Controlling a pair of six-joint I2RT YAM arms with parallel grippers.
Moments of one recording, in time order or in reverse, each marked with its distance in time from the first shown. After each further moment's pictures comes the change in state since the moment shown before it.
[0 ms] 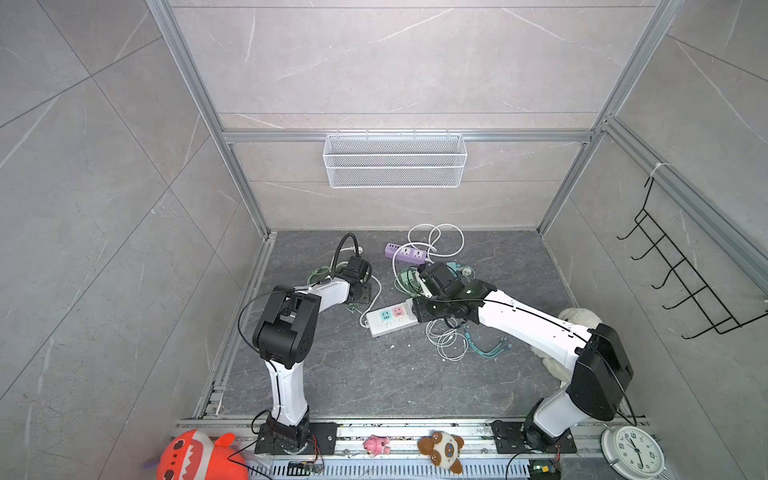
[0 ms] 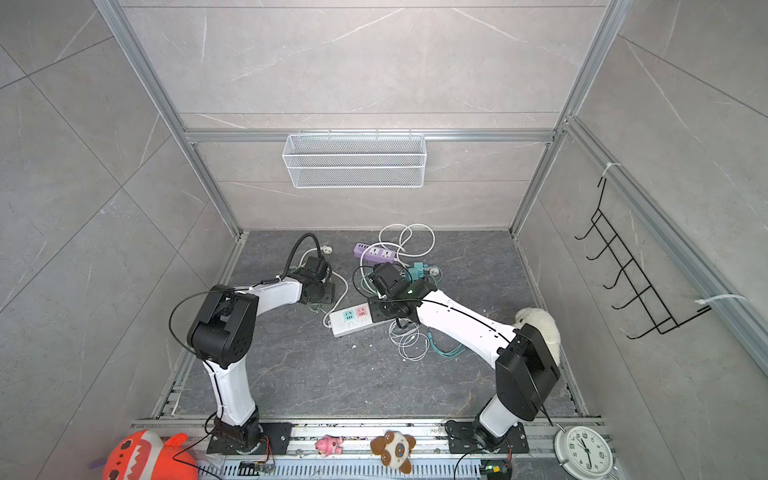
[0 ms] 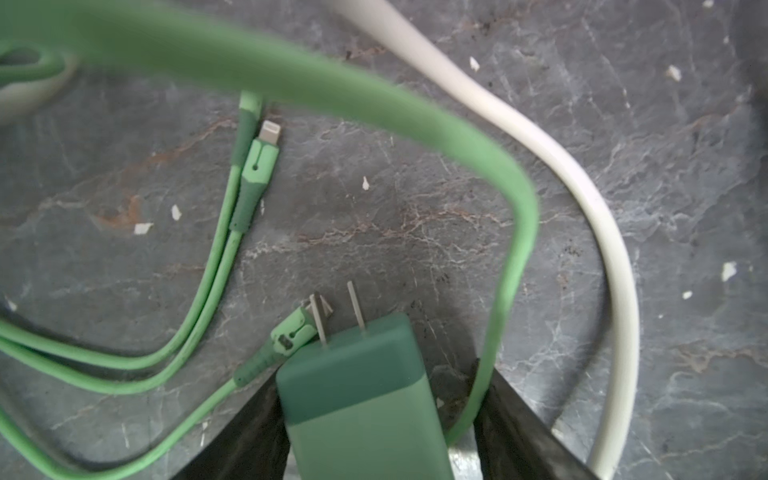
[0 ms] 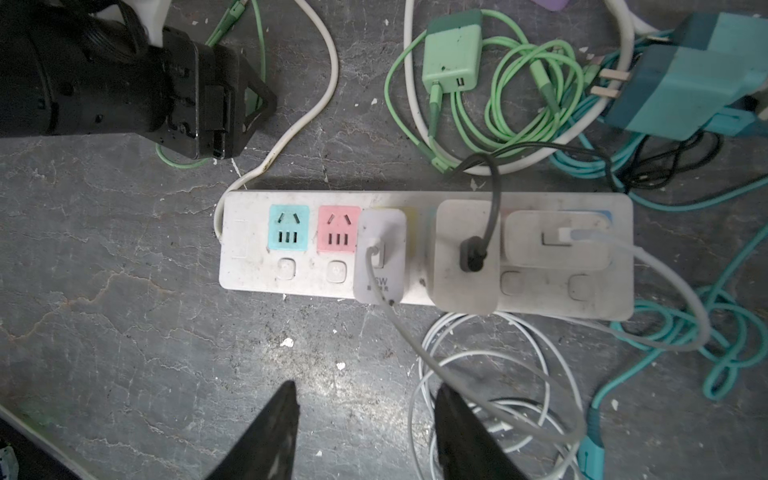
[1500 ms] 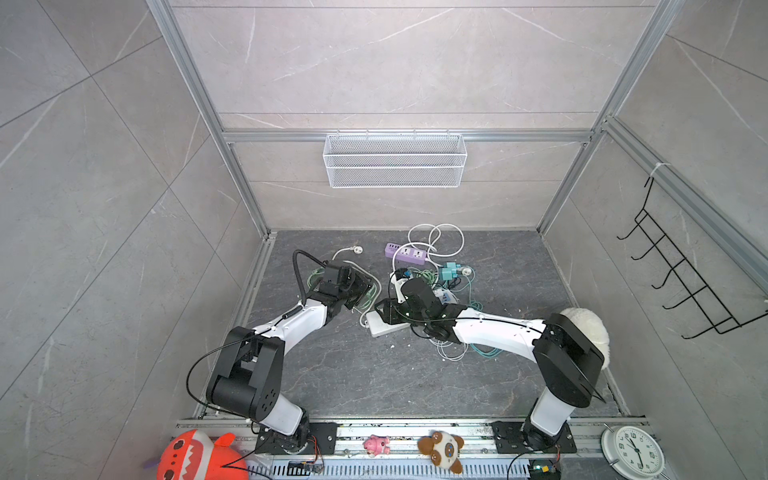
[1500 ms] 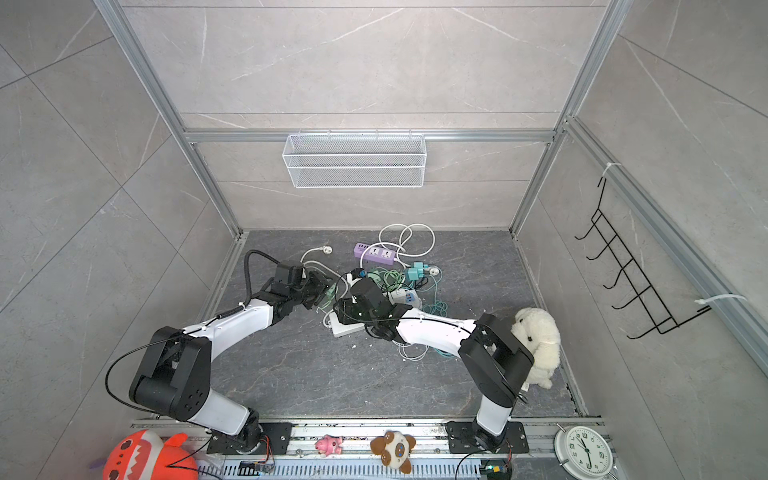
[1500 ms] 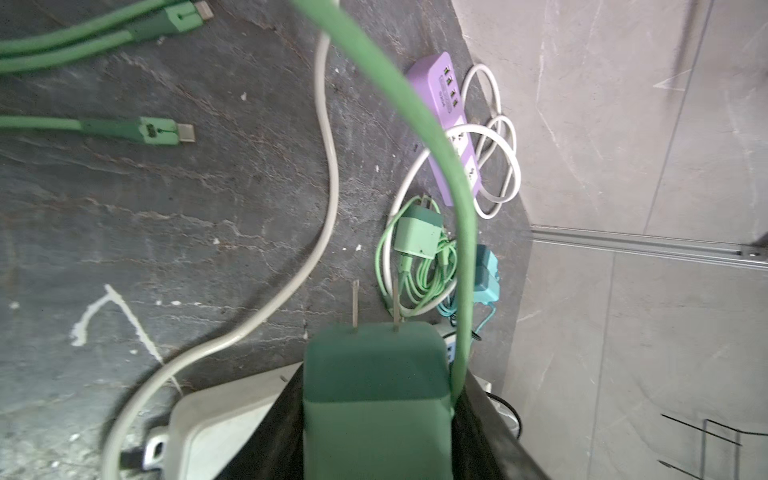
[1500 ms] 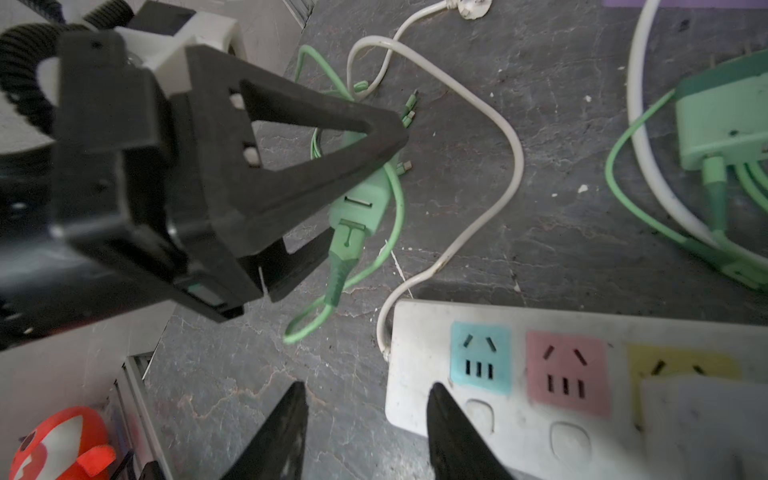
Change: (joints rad) left arm 0.019 -0.412 -0.311 0.347 0.412 -0.887; right arm 0.118 0.156 -0.171 0.766 -0.083 0.254
